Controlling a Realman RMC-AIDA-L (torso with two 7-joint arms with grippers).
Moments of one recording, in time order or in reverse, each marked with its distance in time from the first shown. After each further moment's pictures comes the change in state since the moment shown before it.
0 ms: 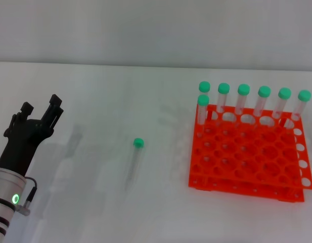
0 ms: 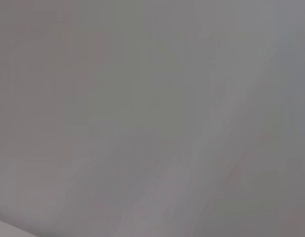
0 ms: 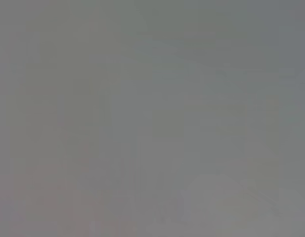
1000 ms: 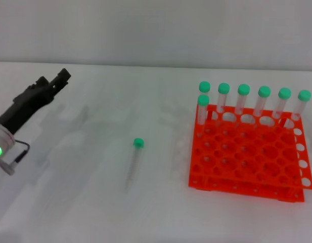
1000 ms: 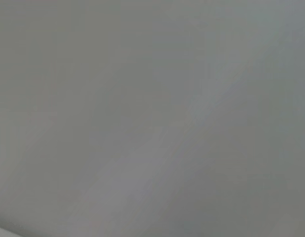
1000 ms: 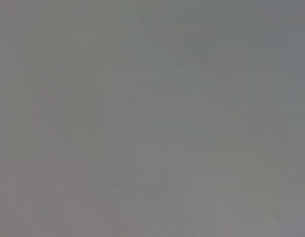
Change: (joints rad) left arm -0.231 0.060 0.007 -0.343 0.279 -0.046 -0.589; right arm -0.005 -0.001 0.000 0.009 0.000 0.022 0.012
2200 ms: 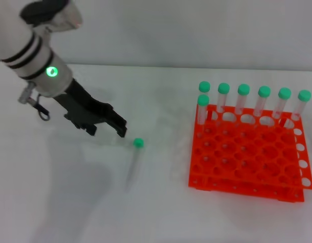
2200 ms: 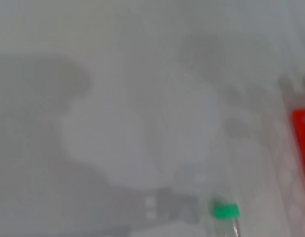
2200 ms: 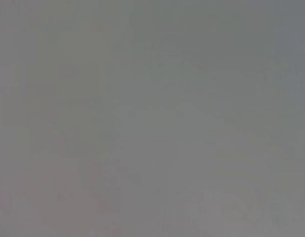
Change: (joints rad) left arm -0.762 0.028 0.222 -0.434 1.492 0.208 -1.340; right arm 0.007 -0.005 0.000 -0.006 0.000 -0.006 -0.008
